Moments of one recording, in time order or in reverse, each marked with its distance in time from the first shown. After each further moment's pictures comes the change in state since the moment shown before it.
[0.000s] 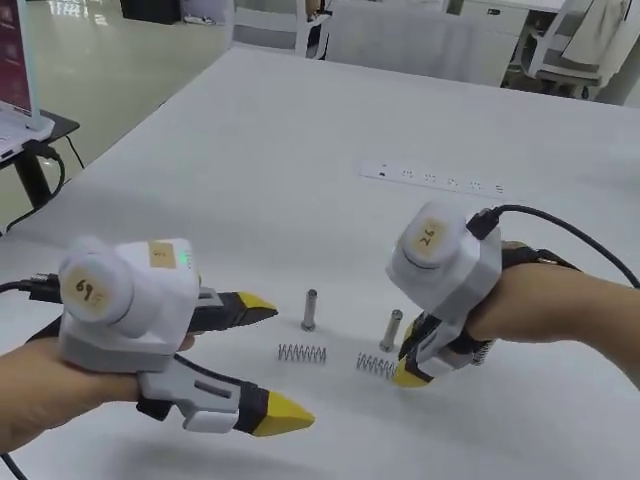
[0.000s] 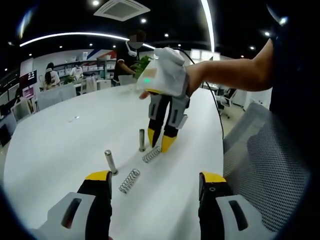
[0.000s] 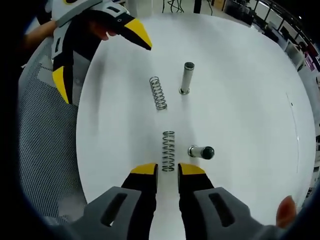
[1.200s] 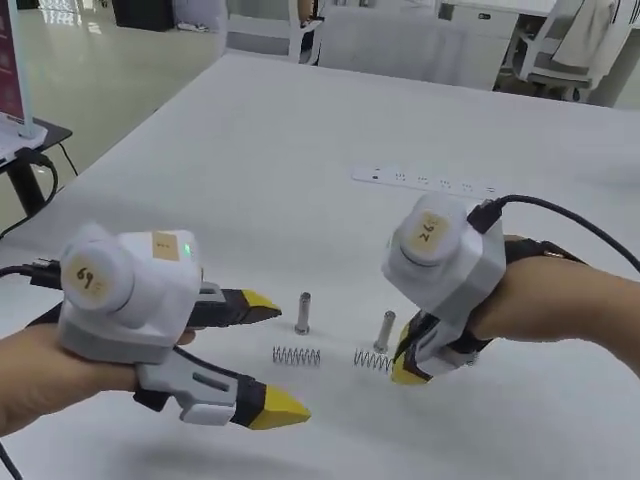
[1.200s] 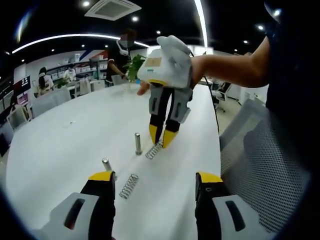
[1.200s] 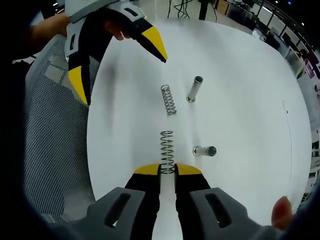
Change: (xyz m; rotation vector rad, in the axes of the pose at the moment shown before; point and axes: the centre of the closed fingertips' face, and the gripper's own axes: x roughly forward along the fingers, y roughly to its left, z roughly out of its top) left arm 0.003 -0.005 0.014 0.065 0.029 -0.044; right arm -0.030 0.016 0.009 -0.045 -0.017 -0.014
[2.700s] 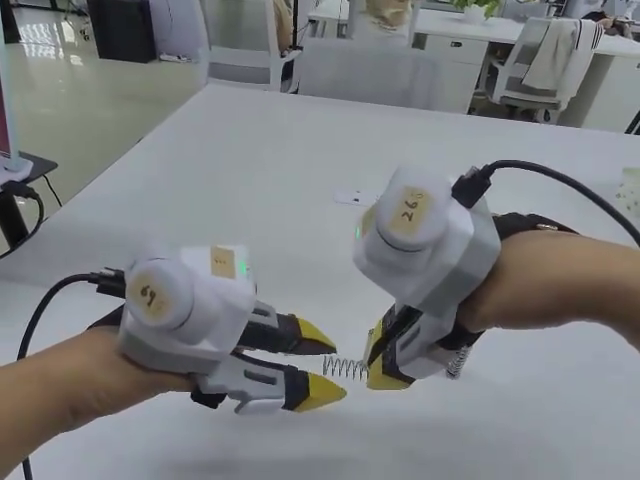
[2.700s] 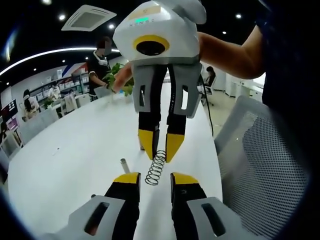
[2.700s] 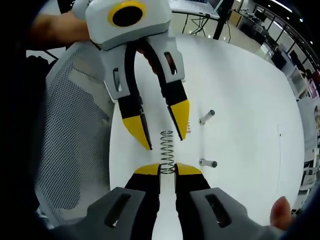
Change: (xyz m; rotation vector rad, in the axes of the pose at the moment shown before) left arm 0.031 -0.020 0.032 0.163 -0.035 -0.083; right arm -0.041 0.032 0.032 -0.120 -0.029 0.001
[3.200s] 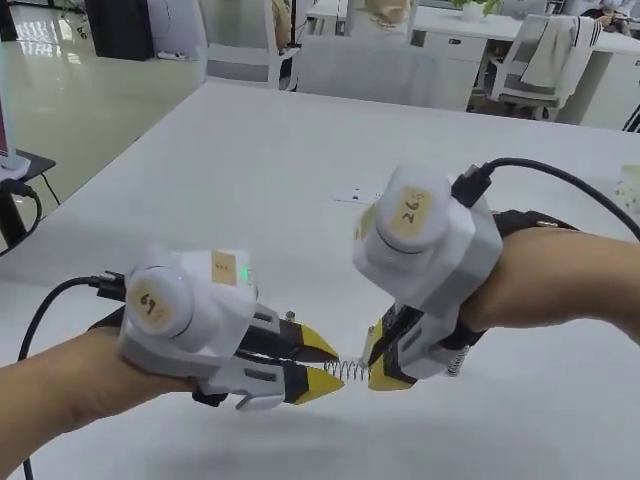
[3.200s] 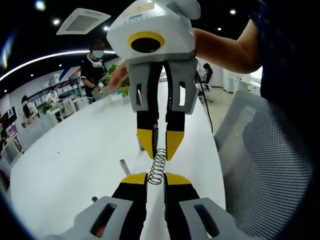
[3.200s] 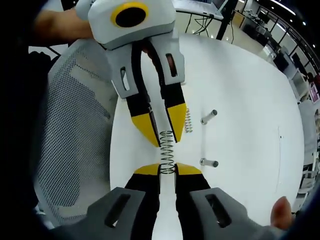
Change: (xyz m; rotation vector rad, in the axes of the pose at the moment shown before) left arm 0.002 -0.001 -0.001 0.046 0.003 -0.005; right arm 0.000 0.002 -0.002 -0.021 0.008 0.007
